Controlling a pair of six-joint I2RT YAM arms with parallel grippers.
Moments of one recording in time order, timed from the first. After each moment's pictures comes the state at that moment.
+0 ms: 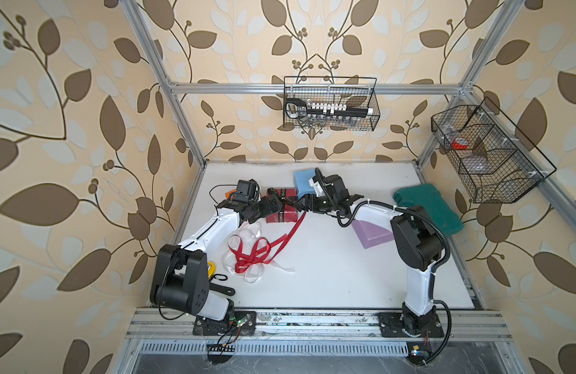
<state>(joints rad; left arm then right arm) -0.18 1.52 1.02 -0.38 0.31 -0.60 0.52 2.03 1.36 -0.01 -0.48 0.63</state>
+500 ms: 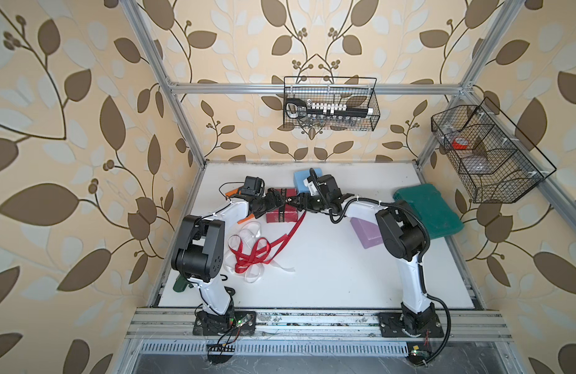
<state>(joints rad) -0.17 1.76 1.12 -0.24 0.35 -0.61 0.52 2.18 1.49 0.04 -0.53 0.68</state>
